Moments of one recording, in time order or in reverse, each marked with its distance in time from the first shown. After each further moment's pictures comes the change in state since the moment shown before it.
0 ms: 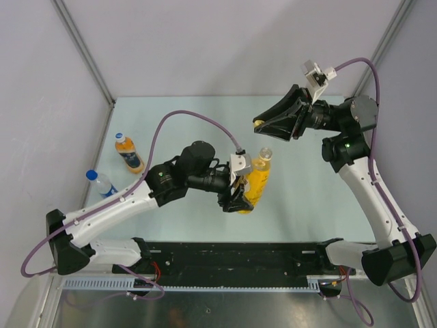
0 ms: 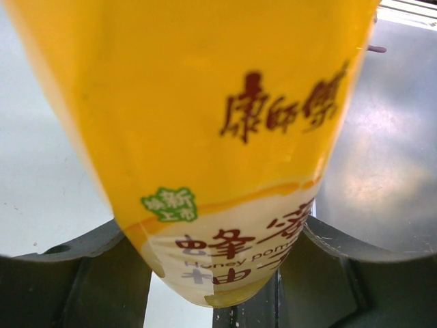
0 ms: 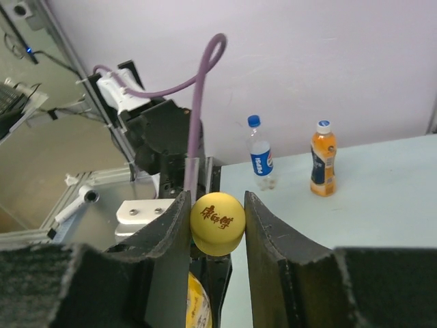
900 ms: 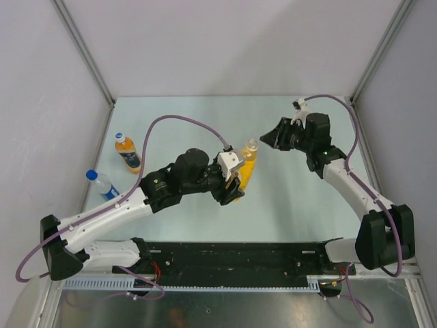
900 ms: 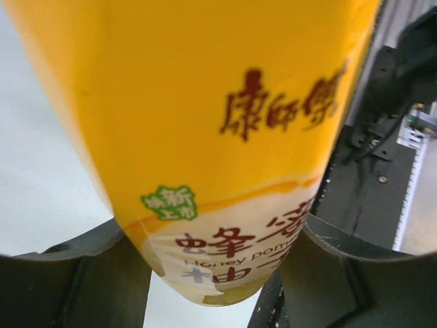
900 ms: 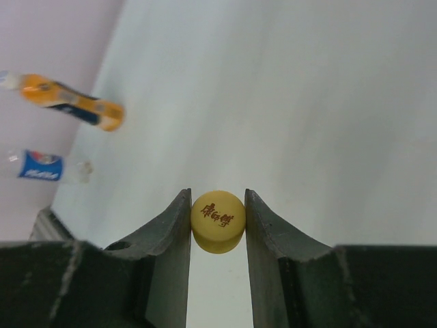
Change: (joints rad) left arm 0.001 -0.075 -0.111 0.032 -0.352 -0.021; right arm -0.061 0.096 -0.342 -0.469 0.731 -0.260
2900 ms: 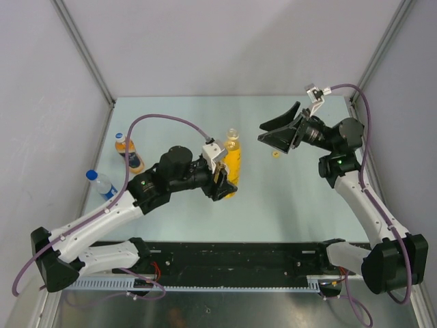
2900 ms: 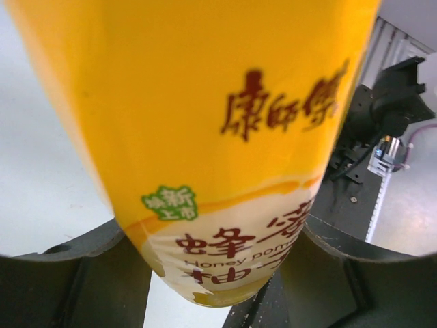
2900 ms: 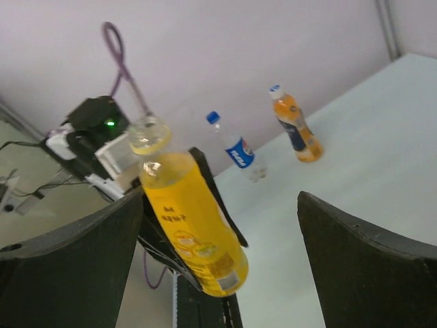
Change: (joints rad) left arm 0.114 -0.098 -0.078 0.044 0.033 -0.147; right arm -0.040 -0.165 -0.031 0.547 -0.520 0.396
